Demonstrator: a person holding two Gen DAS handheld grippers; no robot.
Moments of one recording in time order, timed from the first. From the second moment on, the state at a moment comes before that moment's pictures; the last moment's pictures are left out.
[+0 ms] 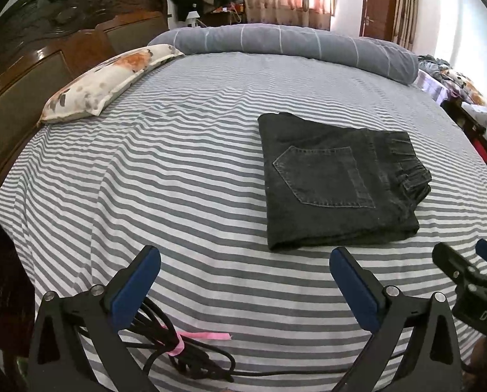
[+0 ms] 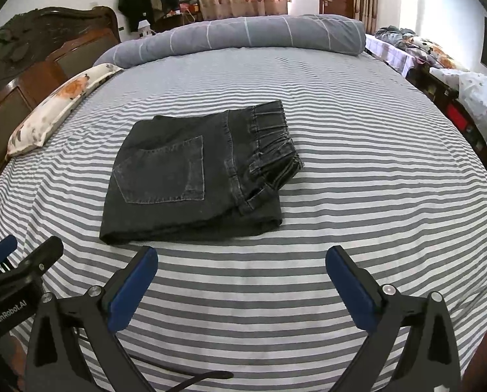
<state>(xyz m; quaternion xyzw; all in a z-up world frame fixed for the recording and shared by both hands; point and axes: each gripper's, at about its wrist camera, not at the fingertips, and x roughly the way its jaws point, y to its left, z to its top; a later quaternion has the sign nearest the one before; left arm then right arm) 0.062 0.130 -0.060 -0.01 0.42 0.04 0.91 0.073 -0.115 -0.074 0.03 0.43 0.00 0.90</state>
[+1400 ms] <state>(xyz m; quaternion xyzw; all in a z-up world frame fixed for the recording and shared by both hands) 0.059 0.119 -0.061 0.00 0.42 0.05 0.91 0.067 -0.108 -0.089 0.01 0.45 0.01 0.89</state>
